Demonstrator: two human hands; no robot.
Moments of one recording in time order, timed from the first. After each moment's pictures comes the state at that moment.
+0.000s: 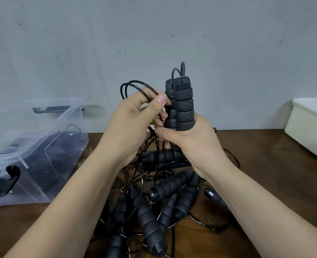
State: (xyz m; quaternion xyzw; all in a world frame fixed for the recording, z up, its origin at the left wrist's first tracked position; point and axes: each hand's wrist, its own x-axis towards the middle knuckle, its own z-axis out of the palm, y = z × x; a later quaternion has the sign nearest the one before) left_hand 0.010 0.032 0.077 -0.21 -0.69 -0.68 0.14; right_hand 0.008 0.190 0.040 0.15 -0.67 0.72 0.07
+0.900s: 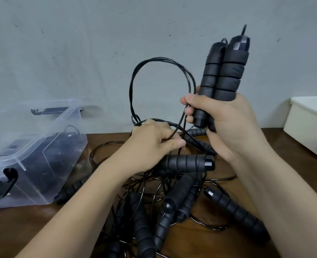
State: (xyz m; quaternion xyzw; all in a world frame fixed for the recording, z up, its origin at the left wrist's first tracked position) left_hand -0.005 0.035 0.045 -0.26 -0.92 -0.29 0.09; right_hand 0.015 0.228 0.088 0.13 -0.57 0.80 0.12
